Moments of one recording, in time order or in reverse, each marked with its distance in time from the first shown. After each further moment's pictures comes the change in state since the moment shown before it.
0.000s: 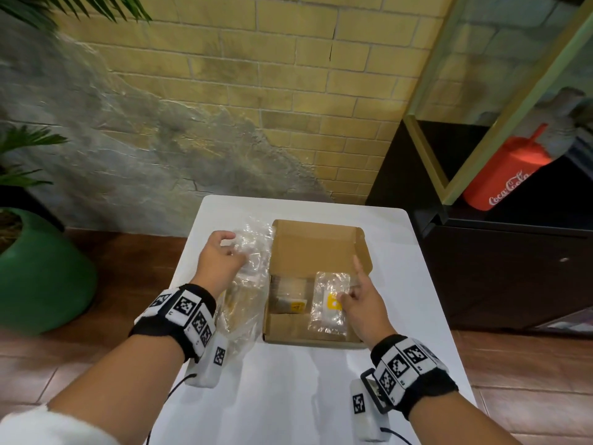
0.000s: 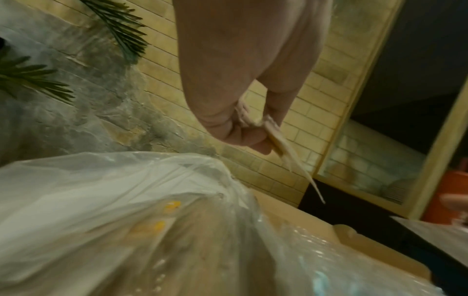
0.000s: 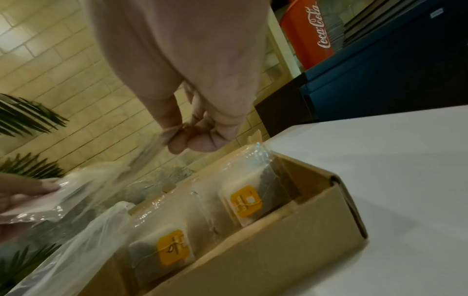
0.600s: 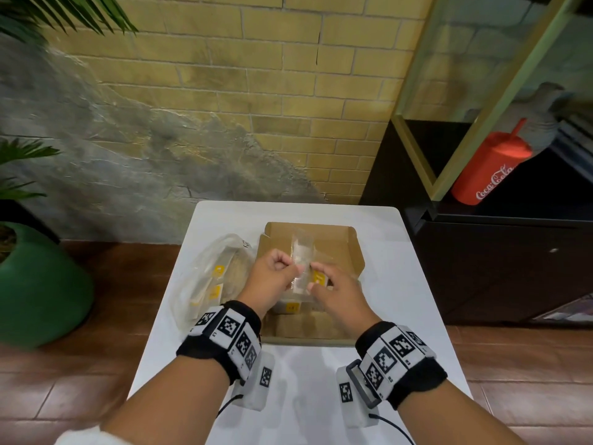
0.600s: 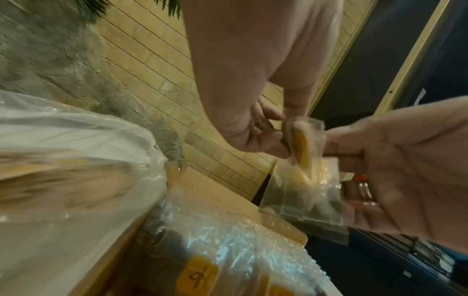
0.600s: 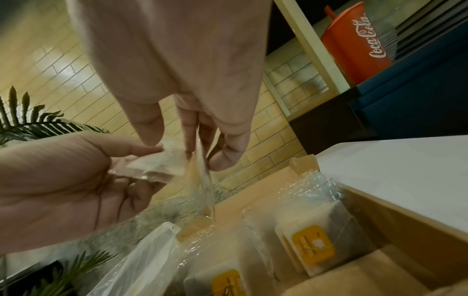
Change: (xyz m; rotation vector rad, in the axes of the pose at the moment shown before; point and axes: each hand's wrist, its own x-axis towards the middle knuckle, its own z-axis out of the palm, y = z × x) left_hand -0.052 0.018 0.071 -0.131 -0.281 0.052; right_hand -0.018 -0.057 0.009 -0.198 -0.135 -0.131
